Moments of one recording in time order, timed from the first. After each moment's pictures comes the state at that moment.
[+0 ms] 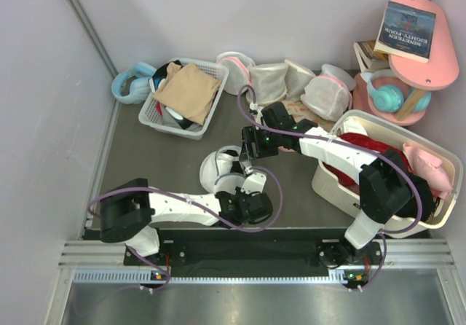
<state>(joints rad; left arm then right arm) -1.32 1.61 0.86 -0.35 -0.56 -0.79 0.66 1.66 1.24 -0.46 -0.31 0.41</state>
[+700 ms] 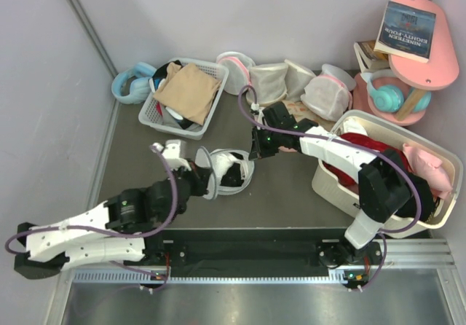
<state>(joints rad) -1.28 0.76 0.86 -0.55 -0.78 -0.80 0.65 1.67 1.24 -0.47 -0.31 0.40</state>
